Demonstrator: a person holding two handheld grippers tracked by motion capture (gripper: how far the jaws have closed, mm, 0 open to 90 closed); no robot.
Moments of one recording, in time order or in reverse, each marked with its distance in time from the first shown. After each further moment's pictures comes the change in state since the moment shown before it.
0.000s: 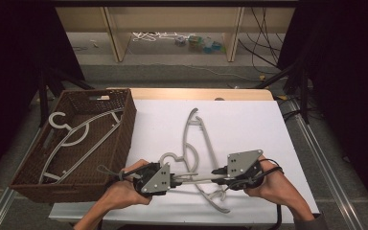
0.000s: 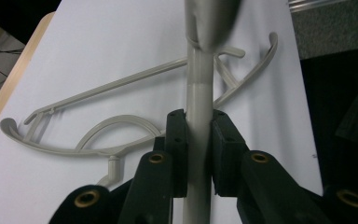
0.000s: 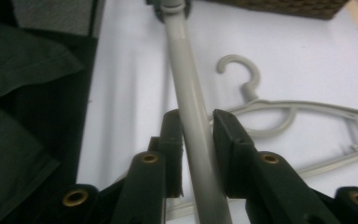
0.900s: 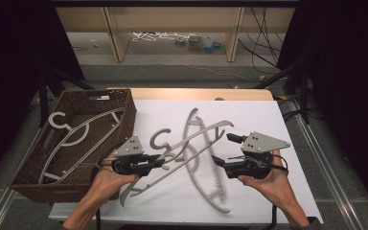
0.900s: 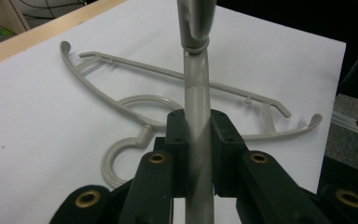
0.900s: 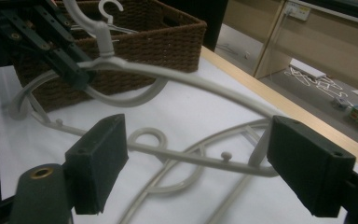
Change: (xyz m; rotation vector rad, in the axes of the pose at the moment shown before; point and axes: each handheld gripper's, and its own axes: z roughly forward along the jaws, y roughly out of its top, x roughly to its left) left arm 0.040 -0.029 -0.039 -0.142 0.124 -0.554; right arm -0.007 0.005 -0.020 -0.305 -0.372 0.372
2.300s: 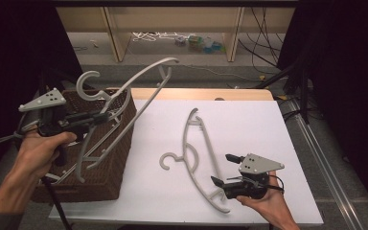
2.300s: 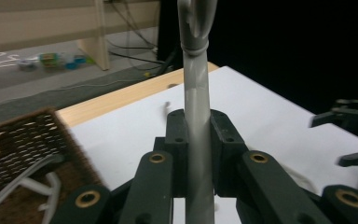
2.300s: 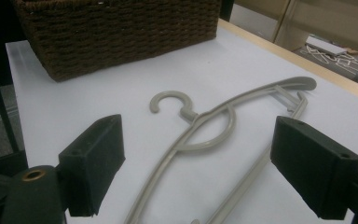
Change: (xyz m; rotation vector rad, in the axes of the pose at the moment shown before) left arm 0.071 0.053 -0.138 -0.169 0.219 -0.152; right arm 0.023 -0.052 0.004 0.050 0.035 0.055
